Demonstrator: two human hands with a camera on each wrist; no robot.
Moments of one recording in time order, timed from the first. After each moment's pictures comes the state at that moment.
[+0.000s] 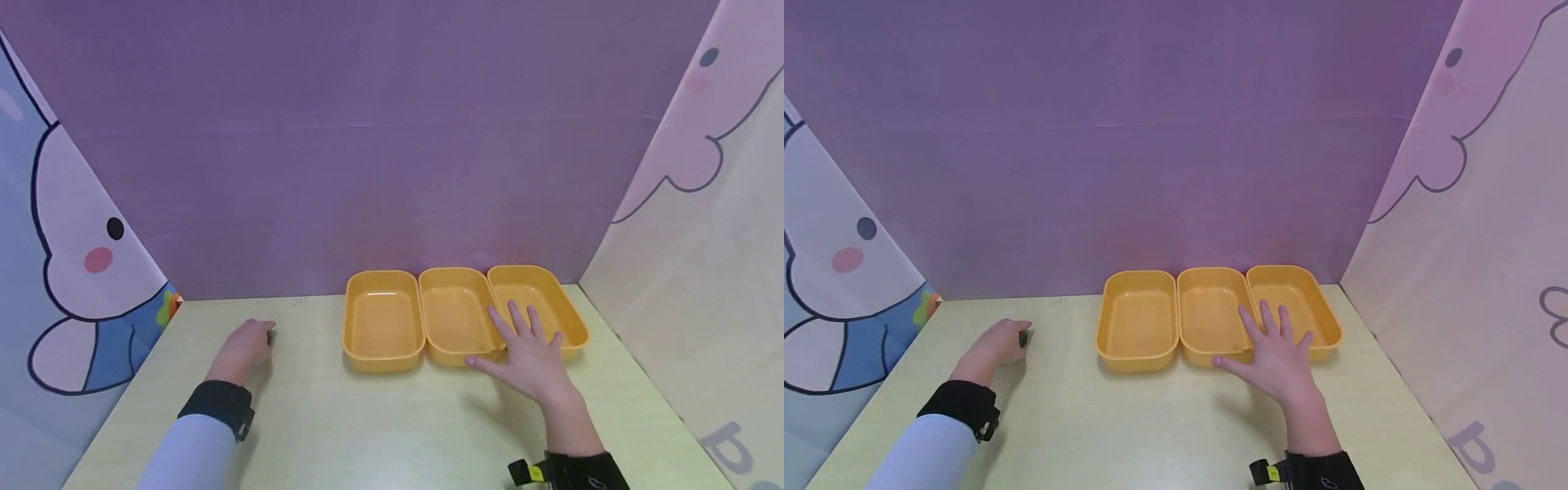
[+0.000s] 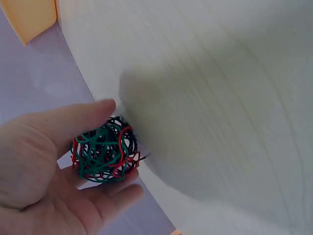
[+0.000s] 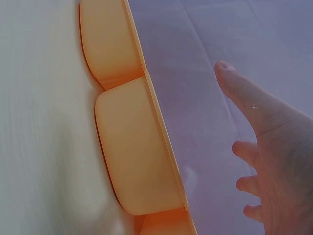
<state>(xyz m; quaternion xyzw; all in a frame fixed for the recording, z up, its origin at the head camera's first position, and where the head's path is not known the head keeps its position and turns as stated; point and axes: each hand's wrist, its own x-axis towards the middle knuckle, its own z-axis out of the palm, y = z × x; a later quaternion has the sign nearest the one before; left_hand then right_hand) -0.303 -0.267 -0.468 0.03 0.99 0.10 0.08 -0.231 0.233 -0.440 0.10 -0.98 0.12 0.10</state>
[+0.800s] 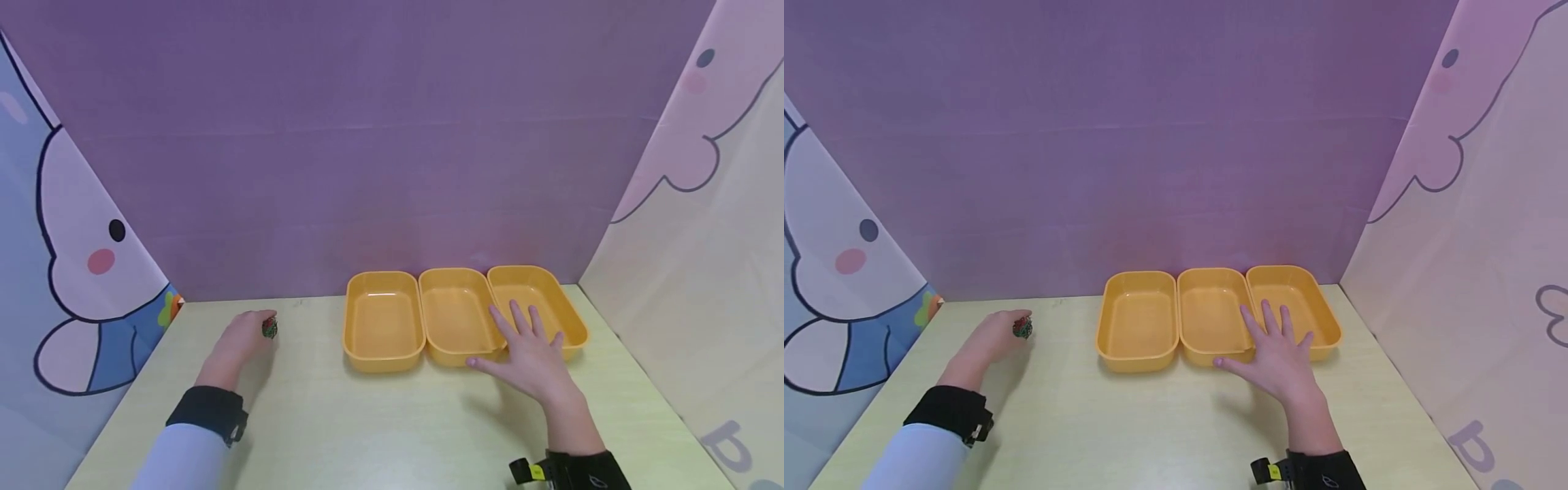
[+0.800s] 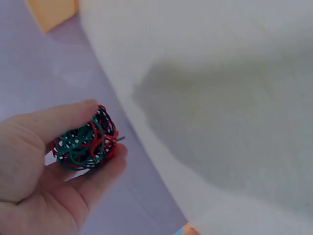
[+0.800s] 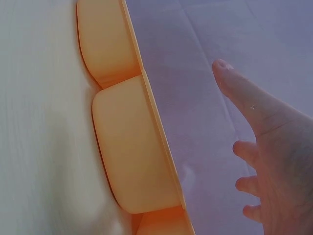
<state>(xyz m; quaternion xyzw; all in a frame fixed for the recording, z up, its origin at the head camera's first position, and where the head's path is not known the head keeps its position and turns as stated) -0.302 -0.271 -0.451 0.07 0.98 0.16 0.00 -0.232 0.236 -0.442 0.10 -0.98 0.12 0.10</state>
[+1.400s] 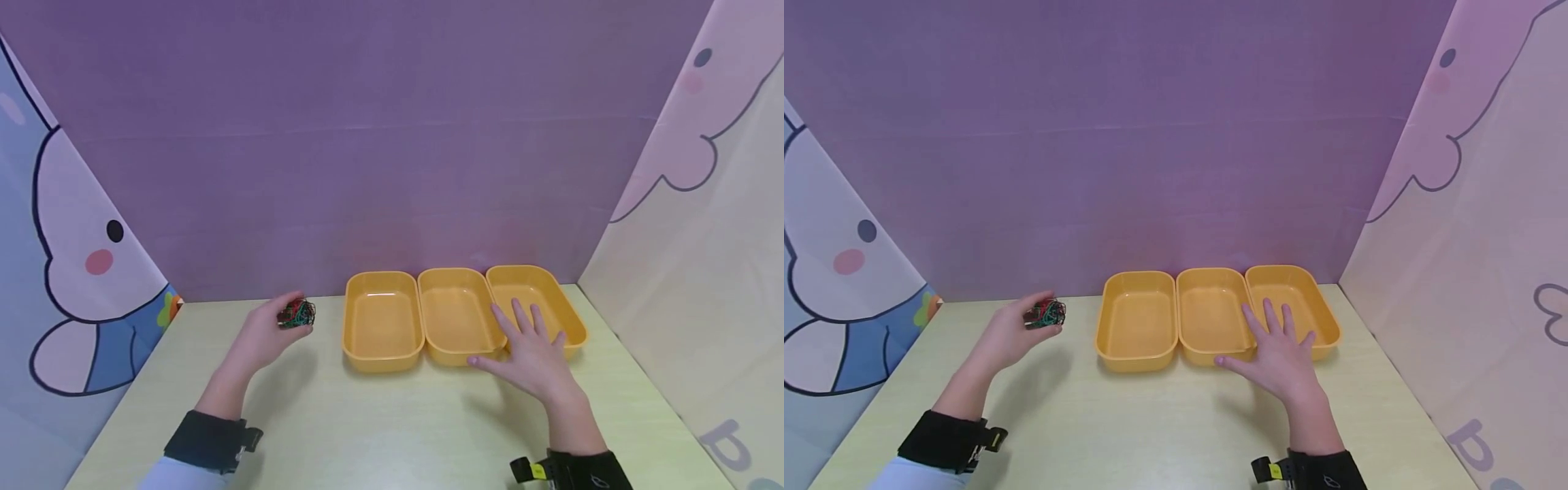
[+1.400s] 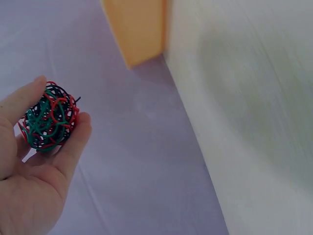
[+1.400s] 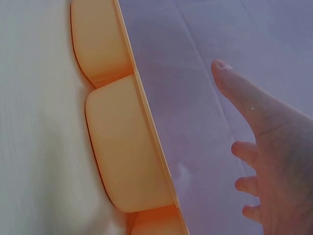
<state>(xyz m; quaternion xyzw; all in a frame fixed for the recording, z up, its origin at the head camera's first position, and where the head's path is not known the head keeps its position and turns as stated) -0.265 -0.219 -0.411 0.11 0.93 0.35 -0.07 -0.229 0.236 -0.438 0.10 -0.98 0.13 0.11</state>
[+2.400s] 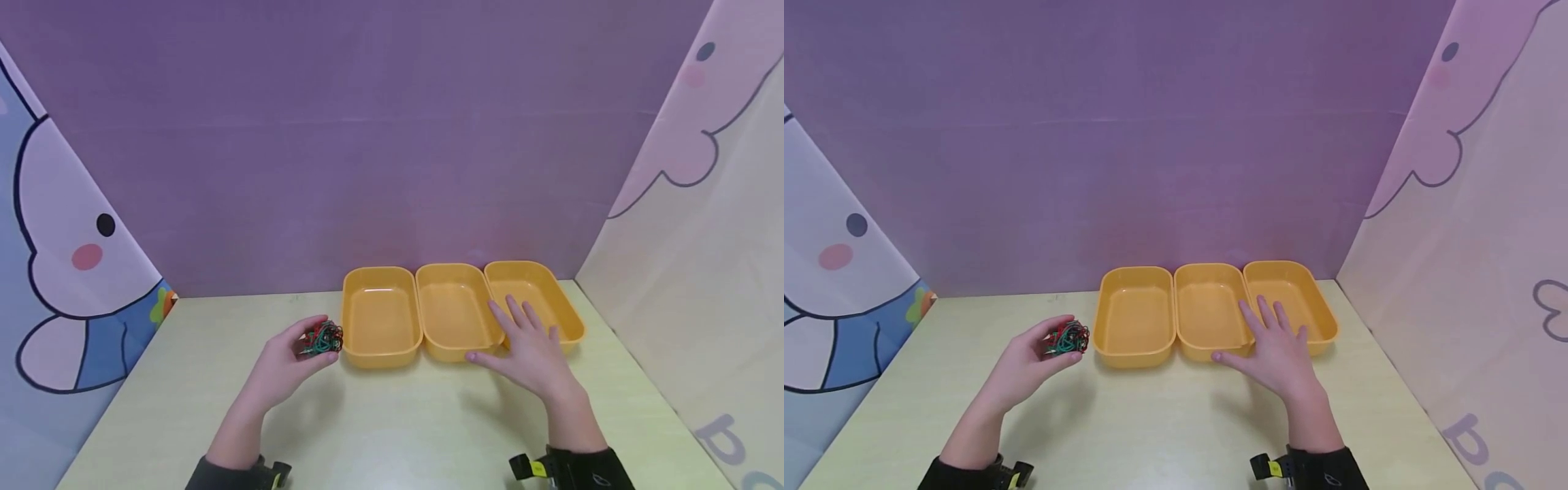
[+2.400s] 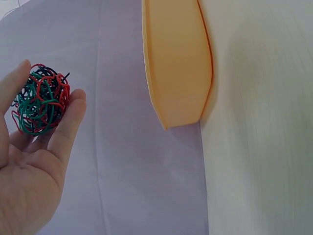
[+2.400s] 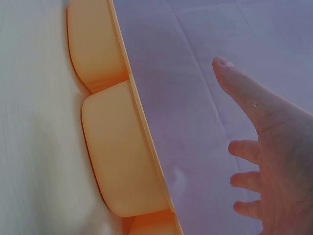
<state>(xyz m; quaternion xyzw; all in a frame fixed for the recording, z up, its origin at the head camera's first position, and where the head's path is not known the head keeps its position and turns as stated) -0.188 -0.160 -0.388 0.16 0.82 0.55 -0.04 -0.223 0.239 -0.428 0.12 -0.98 0.15 0.11</state>
